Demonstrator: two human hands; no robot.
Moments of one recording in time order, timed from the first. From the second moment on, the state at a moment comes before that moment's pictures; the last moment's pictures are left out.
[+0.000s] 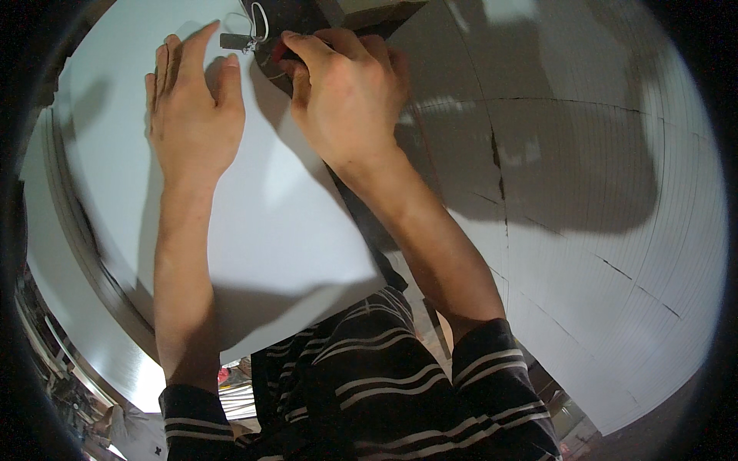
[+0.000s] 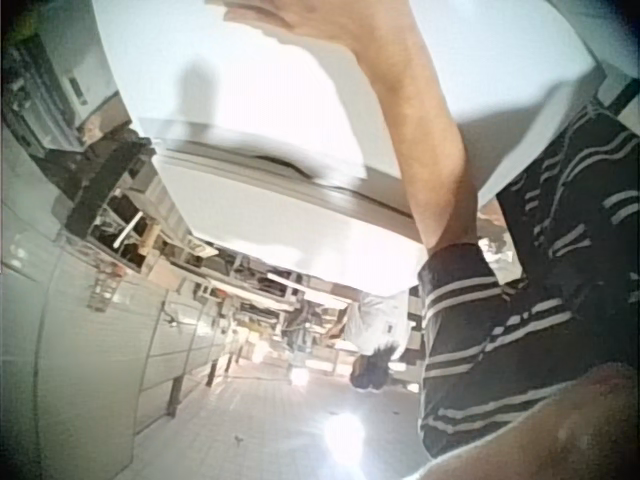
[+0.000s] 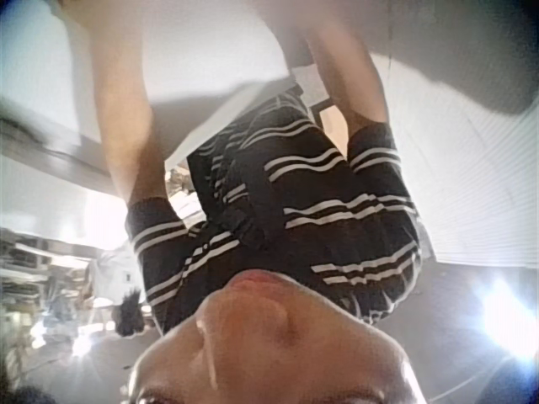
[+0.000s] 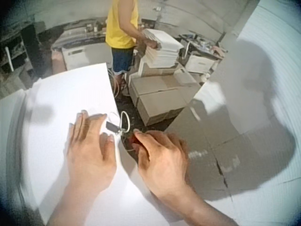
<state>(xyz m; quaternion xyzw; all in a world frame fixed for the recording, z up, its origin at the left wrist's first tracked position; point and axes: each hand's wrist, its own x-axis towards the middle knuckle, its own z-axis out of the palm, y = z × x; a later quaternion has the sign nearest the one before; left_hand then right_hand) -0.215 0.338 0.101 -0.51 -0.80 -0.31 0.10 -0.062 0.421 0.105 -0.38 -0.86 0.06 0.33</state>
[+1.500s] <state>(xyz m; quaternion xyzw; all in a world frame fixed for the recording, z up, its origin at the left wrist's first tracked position) -0.191 0.337 0.110 -0.56 -0.80 -0.20 0.13 -0.102 0.472 0.142 -0.30 -0.88 0.16 0.32</state>
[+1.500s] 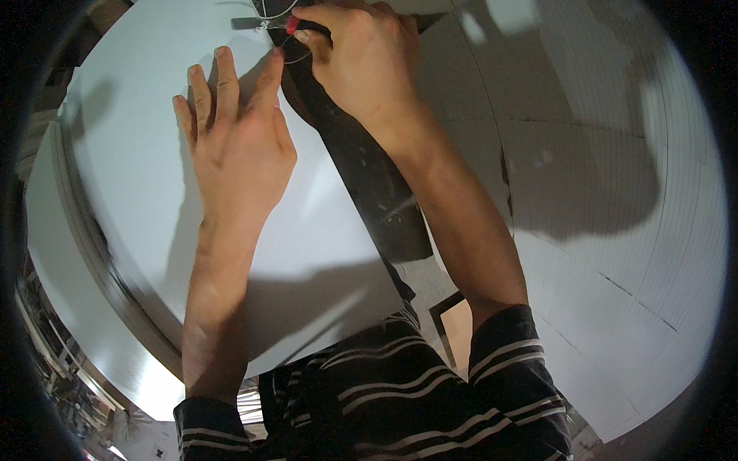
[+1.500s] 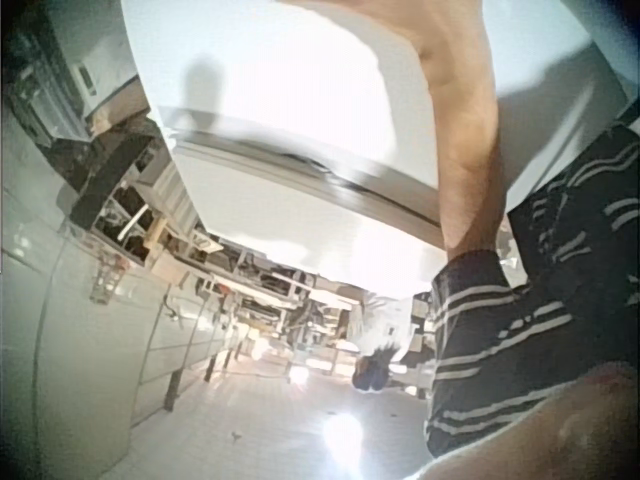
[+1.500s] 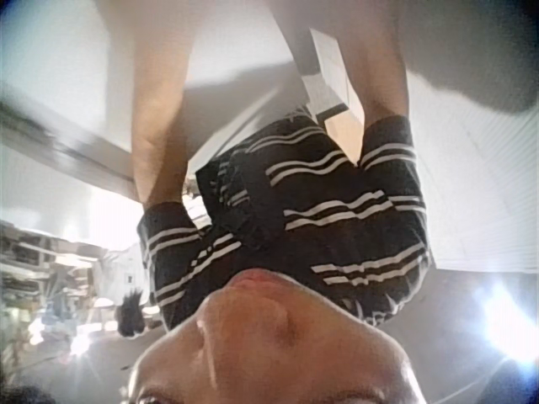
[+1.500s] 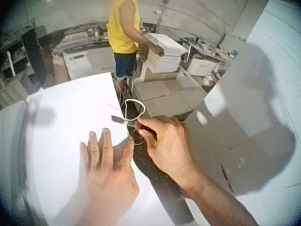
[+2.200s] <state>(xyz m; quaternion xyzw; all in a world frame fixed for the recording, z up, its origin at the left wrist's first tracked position) -0.190 0.334 0.114 -0.54 -0.82 -0.18 0.06 -0.144 0.499 0.127 -0.30 -0.88 0.15 0.33</state>
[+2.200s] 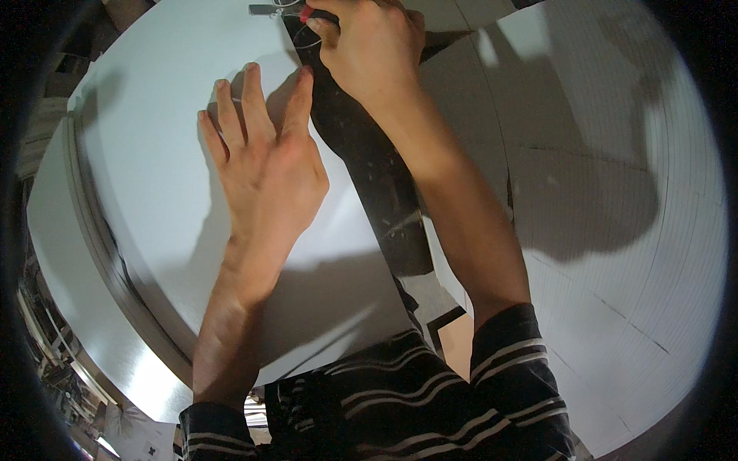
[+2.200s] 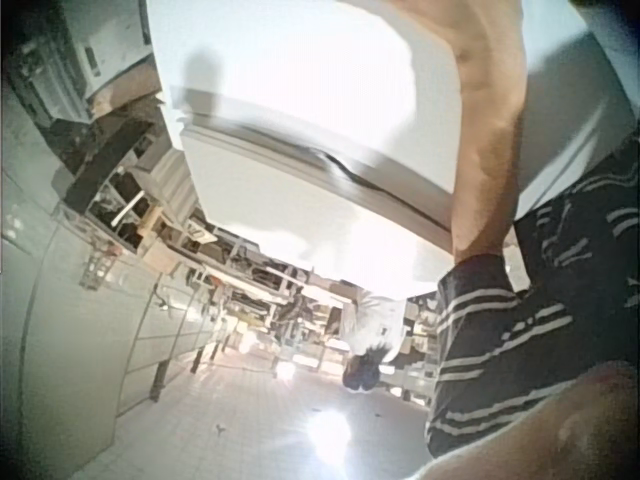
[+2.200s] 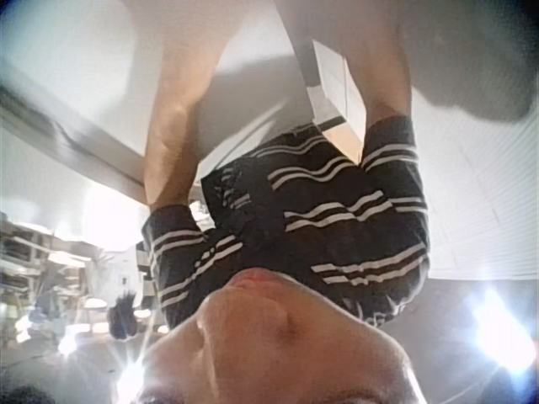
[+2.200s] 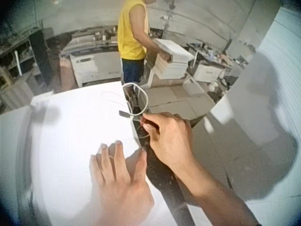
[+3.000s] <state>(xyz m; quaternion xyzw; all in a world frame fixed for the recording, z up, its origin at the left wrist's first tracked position) -0.192 0.338 0.117 -0.52 -0.83 -0.20 0.04 -0.225 0.570 0.112 -0.34 -0.88 0.14 0.30</state>
